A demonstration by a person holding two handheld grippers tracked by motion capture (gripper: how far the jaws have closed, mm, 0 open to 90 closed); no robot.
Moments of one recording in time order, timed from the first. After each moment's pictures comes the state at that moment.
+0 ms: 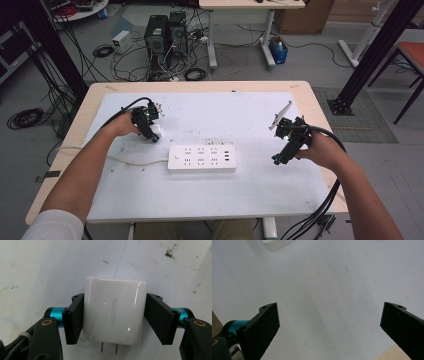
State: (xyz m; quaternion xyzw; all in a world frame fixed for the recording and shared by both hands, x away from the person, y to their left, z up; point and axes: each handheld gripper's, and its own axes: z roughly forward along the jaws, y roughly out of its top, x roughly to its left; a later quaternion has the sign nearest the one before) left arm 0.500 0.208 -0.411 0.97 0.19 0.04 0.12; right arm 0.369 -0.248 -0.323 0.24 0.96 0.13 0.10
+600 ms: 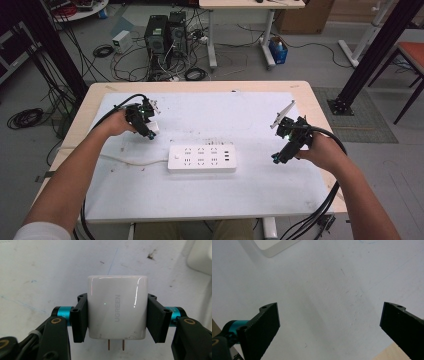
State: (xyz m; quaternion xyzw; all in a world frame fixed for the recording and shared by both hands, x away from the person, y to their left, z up) left arm 0.479 0.214 -0.377 0.97 0.19 0.07 0.13; right arm 0.366 -0.249 -0.320 0.26 0.95 0.14 0.11
